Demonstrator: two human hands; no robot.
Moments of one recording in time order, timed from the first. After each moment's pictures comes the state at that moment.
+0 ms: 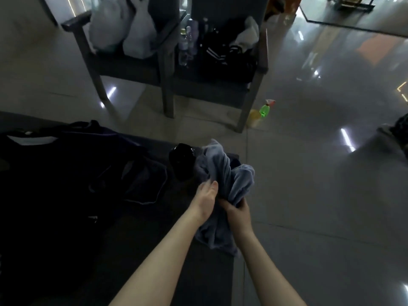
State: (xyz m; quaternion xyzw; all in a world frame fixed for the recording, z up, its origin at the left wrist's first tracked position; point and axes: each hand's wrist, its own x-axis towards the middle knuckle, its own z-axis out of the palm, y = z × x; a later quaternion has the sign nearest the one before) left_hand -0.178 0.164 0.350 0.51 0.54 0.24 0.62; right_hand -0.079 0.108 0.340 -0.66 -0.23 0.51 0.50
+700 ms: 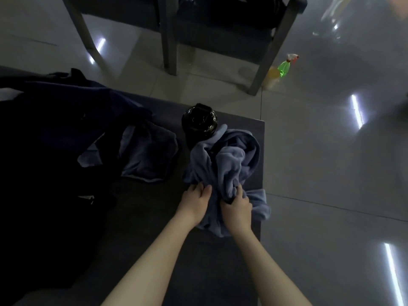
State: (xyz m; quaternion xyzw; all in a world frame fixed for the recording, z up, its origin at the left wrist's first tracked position) left_hand -0.249 0.169 0.225 0.55 0.61 0.07 0.57; right_hand -0.130 0.123 0.215 -0.85 -0.36 0.36 0.15
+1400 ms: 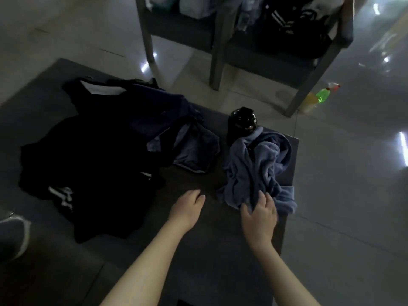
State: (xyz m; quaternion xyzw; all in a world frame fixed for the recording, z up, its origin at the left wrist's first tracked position) left_hand -0.362 0.109 0.278 0.56 0.69 0.07 0.46; right_hand -0.178 0.078 0.276 -0.83 -0.49 0.22 0.14
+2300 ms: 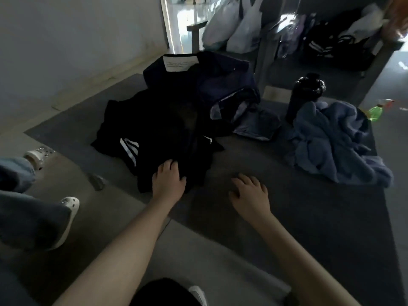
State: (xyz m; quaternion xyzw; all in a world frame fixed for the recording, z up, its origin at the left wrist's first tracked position) left_hand -0.563 0.028 0.162 0.61 0.78 0.10 0.06; right_hand -0.346 0.016 0.156 -0.63 -0.75 0.16 0.09
